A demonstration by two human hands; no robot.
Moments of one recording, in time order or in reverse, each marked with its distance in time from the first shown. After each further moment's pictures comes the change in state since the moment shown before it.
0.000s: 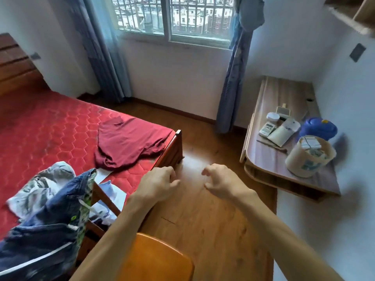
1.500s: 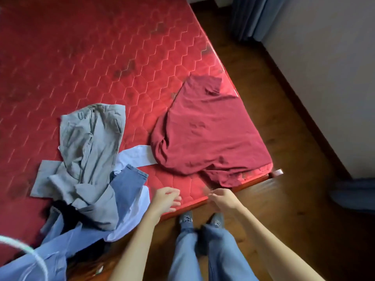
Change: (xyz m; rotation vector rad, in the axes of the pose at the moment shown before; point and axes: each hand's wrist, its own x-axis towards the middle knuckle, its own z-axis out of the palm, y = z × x) left_hand 0.412 -0.363 0.100 -1.466 0.114 -1.259; right_hand 0.644 -0.103 0.251 0.209 -0.905 0.080
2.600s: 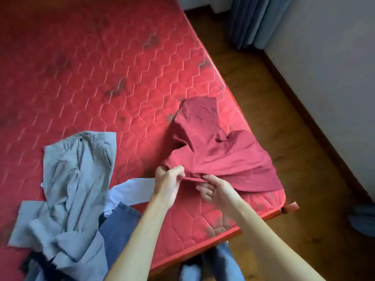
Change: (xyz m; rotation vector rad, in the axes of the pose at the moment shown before) left_hand 0.117 0.189 0.017 -0.637 -0.028 0.386; right_hand 0.143 -0.120 -0.065 1.178 -0.137 0.162
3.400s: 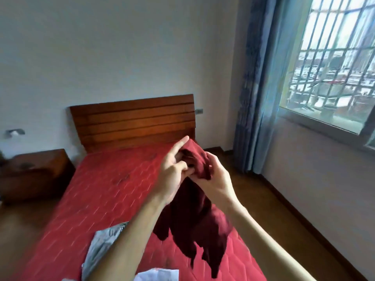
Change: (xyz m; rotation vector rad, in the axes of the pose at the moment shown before) left_hand -0.321 0.292 0.070 0.207 -0.369 0.800; right_hand -0.394 -0.088 0.161 -0.777 -0.125 -1.539
